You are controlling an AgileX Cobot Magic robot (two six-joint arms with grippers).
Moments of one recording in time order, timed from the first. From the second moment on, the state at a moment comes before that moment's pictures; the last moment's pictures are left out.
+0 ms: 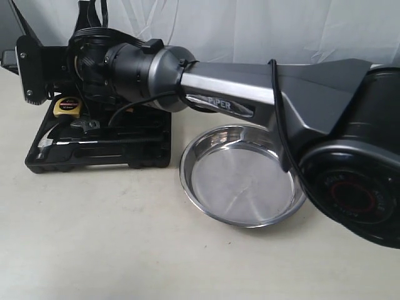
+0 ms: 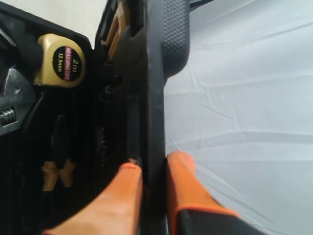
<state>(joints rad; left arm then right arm) -0.02 0.00 0.00 0.05 0.19 0.03 0.95 2.28 -1.95 -1.05 0.43 -0.12</state>
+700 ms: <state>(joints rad) -0.02 0.00 0.00 0.05 0.19 0.03 0.95 2.28 -1.95 -1.15 0.44 -0.03</state>
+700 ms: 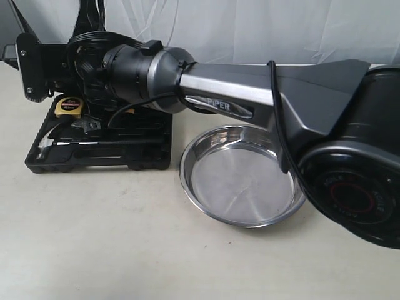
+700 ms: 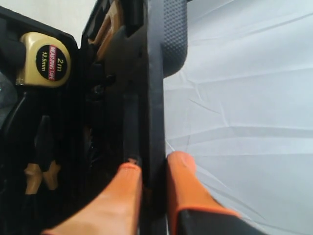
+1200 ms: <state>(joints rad) -0.02 0.00 0.00 0.05 0.19 0.03 0.97 2.28 -1.95 -1.16 0.47 -0.01</state>
